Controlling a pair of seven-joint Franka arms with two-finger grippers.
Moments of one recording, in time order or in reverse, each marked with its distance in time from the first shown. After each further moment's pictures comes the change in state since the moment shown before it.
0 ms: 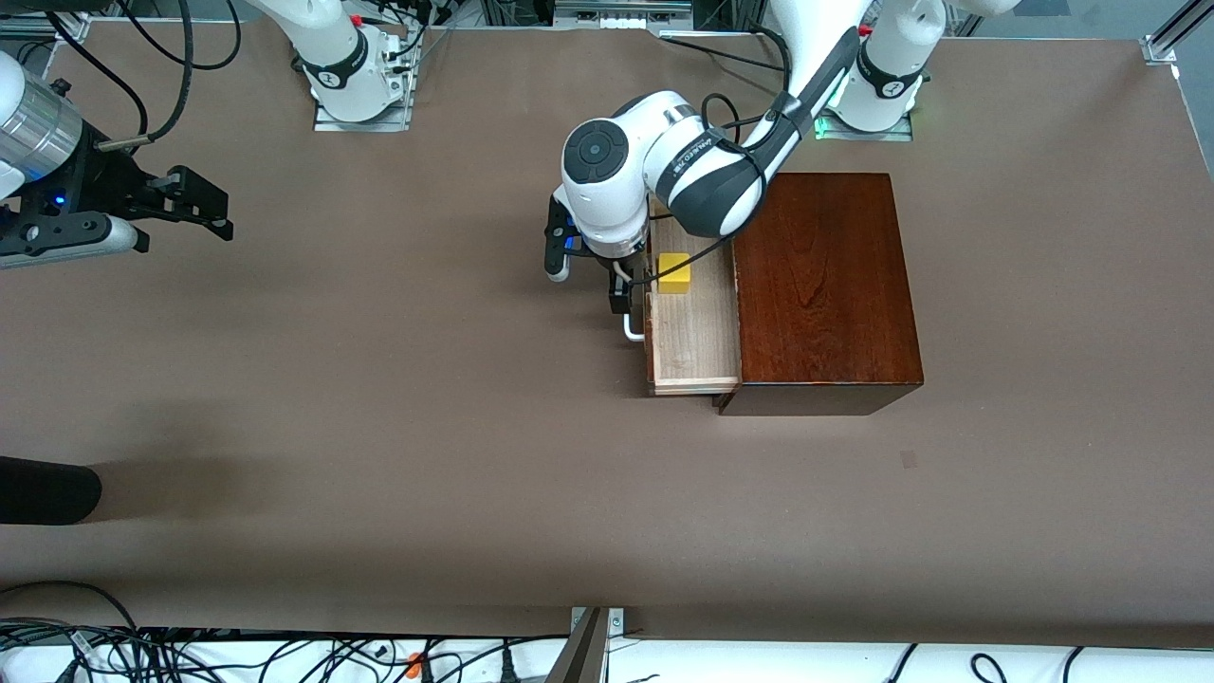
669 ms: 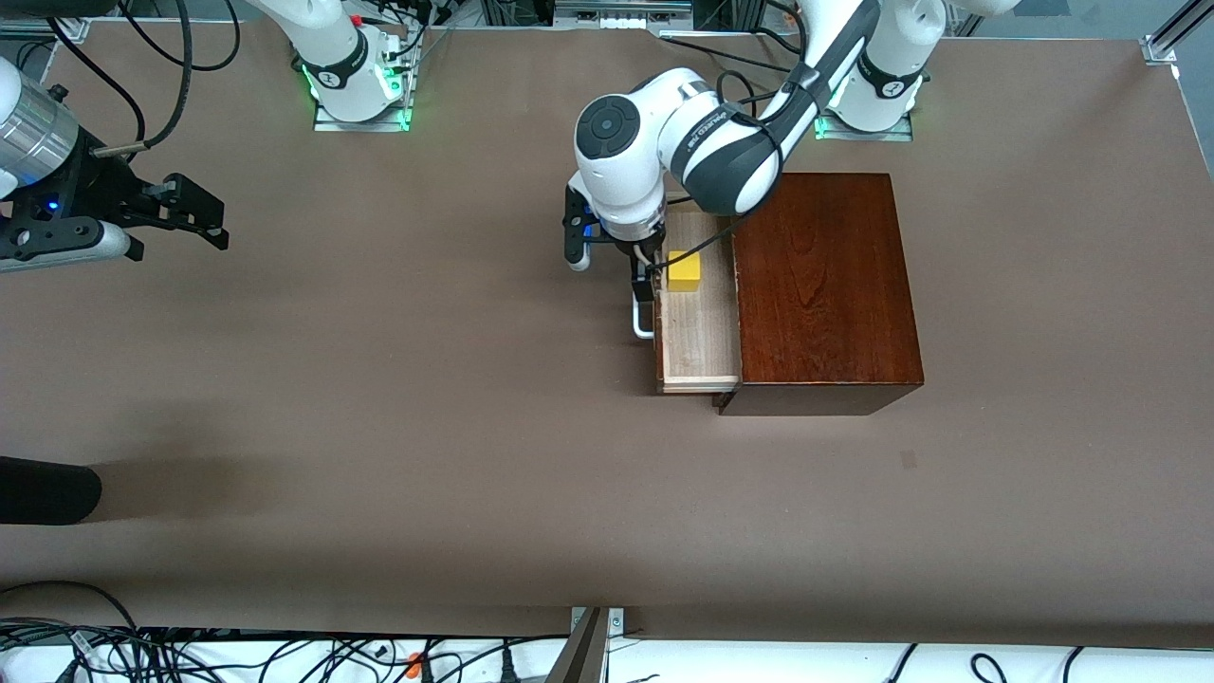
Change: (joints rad) left arm 0.015 -0.109 0.001 -0.133 0.043 -0.007 -0.077; right arm 0.000 0.006 -0.003 0.000 -0.003 0.042 0.003
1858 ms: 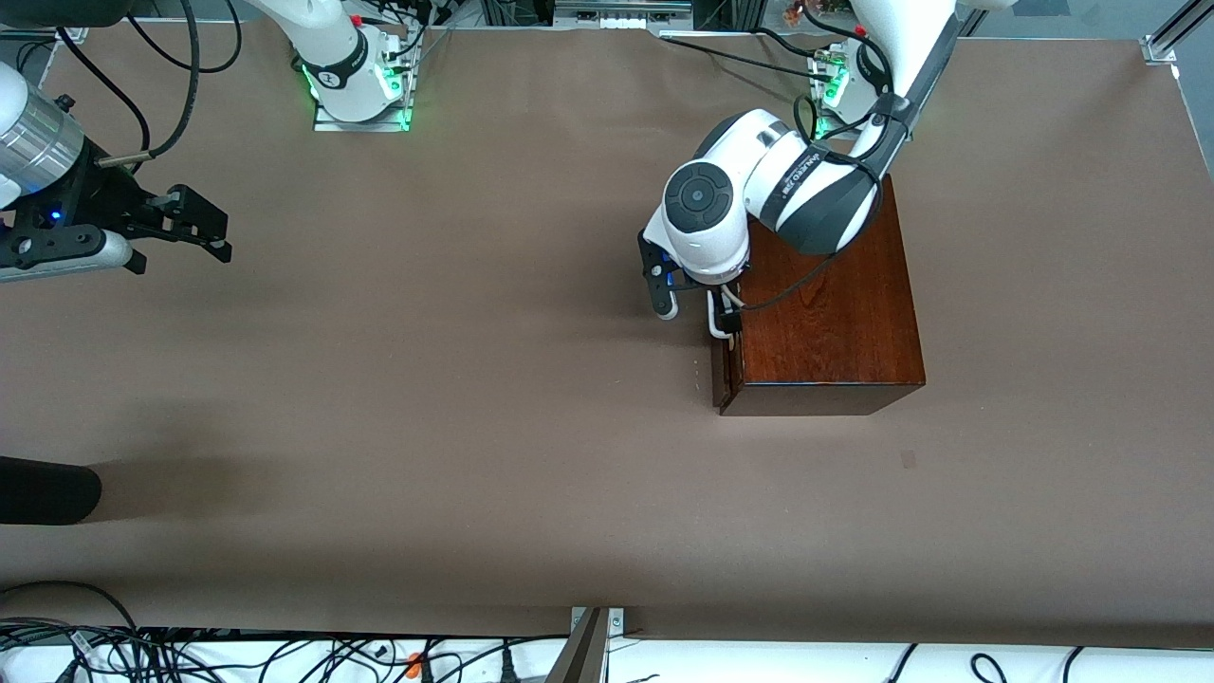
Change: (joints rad) left arm 0.182 -0.034 -0.020 -0.048 -0.011 -0.106 -0.005; right arm 0.002 0.011 0.003 0.000 0.000 0.043 0.000
